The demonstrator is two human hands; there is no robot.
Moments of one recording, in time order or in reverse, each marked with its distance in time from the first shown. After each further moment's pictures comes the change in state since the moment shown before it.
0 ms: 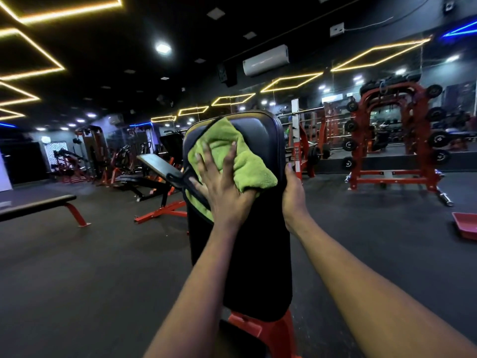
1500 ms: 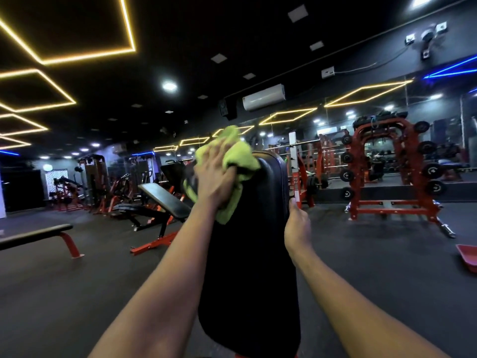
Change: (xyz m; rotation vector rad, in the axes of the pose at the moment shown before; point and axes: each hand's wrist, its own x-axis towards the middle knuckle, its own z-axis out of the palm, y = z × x) left_hand 0.116 -0.007 -0.032 -0.058 -0.156 0.117; right_hand -0.024 -0.028 0.005 -0.420 0.164 -0.066
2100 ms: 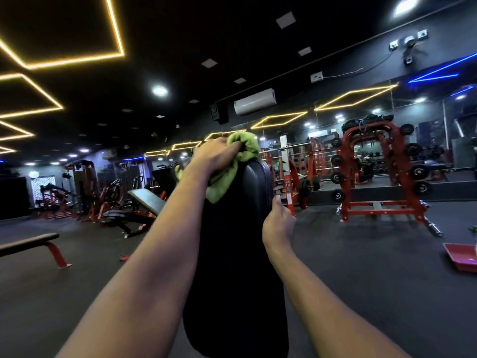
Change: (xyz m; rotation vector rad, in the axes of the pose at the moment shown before) left_hand 0.077 0.038 0.008 0.272 -0.410 -0.097; right_hand 0.006 -0.017 0.017 -0.102 0.124 -0.009
